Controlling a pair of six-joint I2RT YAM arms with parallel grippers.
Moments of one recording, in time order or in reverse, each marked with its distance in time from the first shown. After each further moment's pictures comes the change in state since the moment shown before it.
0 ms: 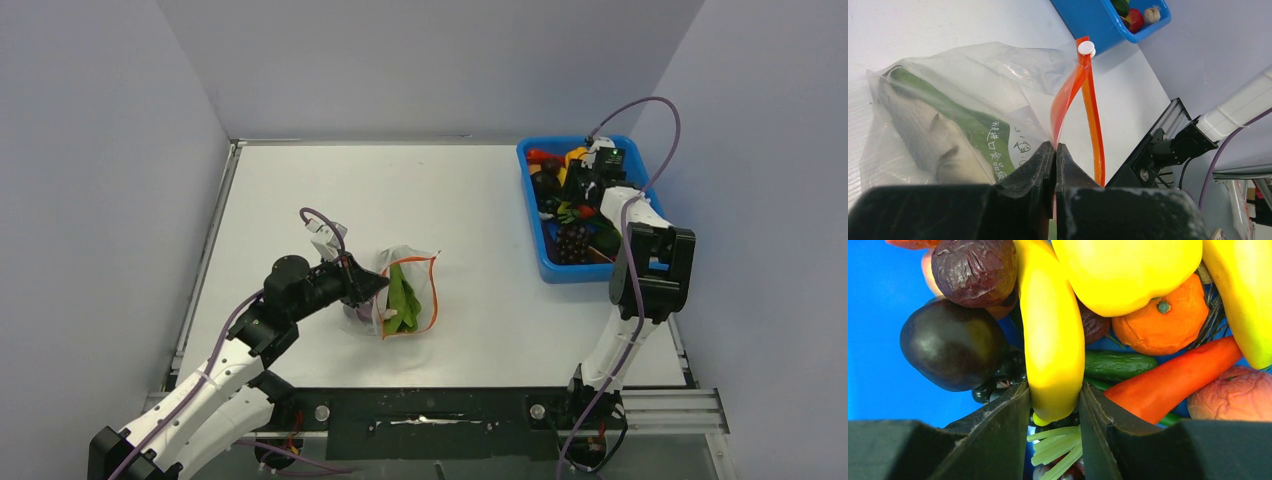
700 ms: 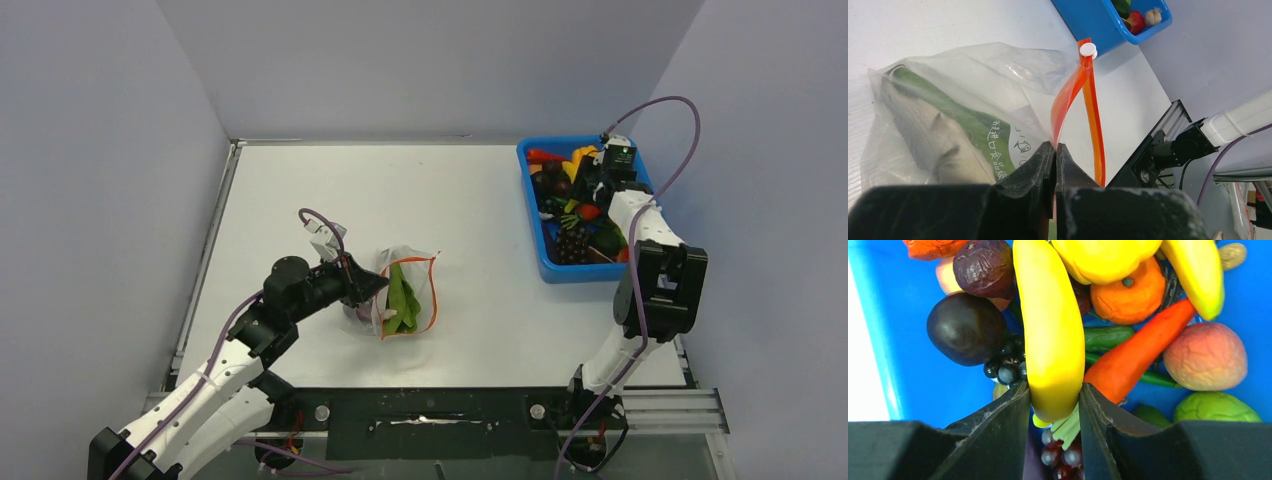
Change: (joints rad) left arm 0.000 -0.006 -0.005 0.001 -0.009 -0.003; right arm -0.010 -0.122 -0.050 -0.050 0.047 0.089
